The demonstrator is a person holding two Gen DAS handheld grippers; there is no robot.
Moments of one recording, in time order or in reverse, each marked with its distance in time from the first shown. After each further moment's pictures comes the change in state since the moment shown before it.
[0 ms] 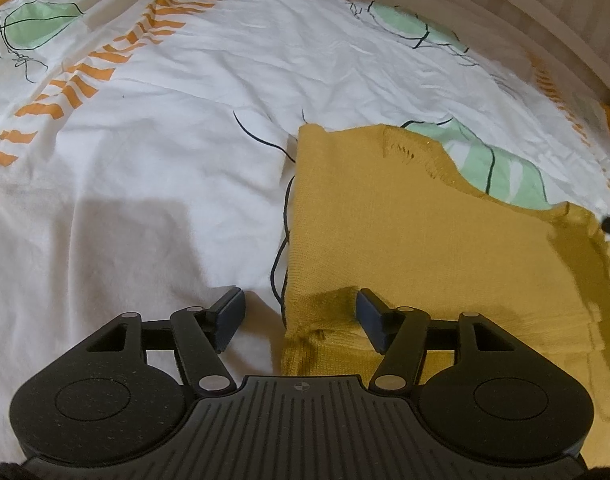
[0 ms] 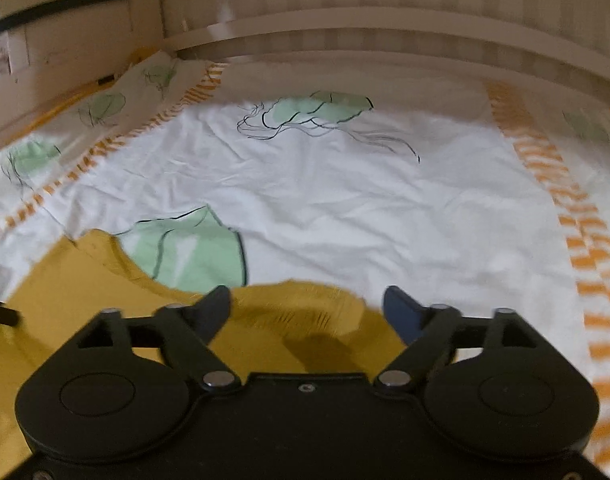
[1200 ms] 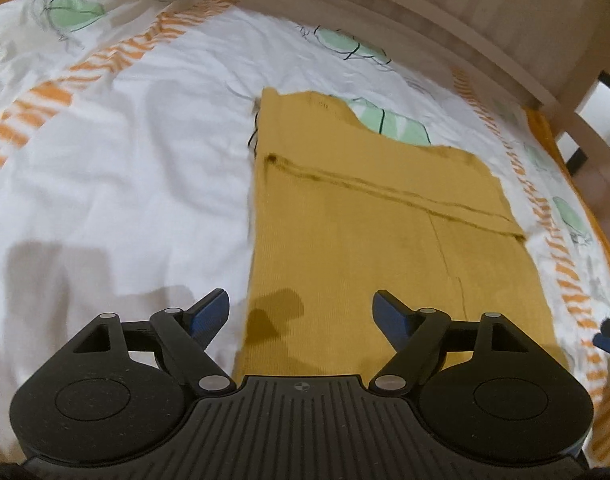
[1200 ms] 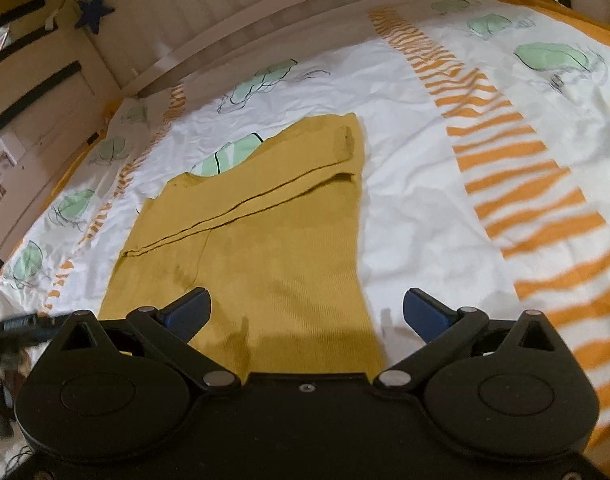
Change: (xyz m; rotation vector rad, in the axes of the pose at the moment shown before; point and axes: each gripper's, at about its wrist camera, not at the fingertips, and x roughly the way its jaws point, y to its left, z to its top) left arm -0.136 0.008 -0.143 0.002 -0.089 -0.167; right arm -0.229 0.019 -0.157 0.427 0.045 0.002
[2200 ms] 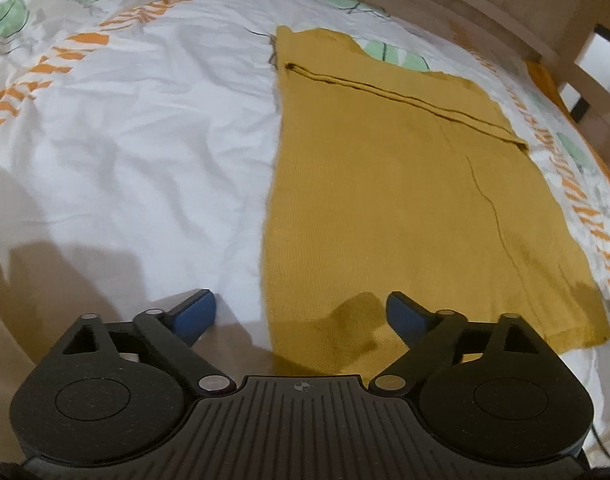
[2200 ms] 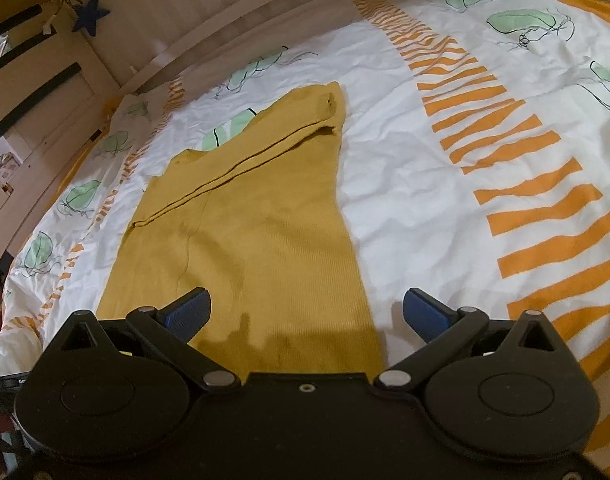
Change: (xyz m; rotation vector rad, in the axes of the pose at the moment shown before) left arm -0.023 0.006 -0.089 0.065 0.060 0.059; right arm -0.032 -0.014 -0.050 0.045 0.024 0.007
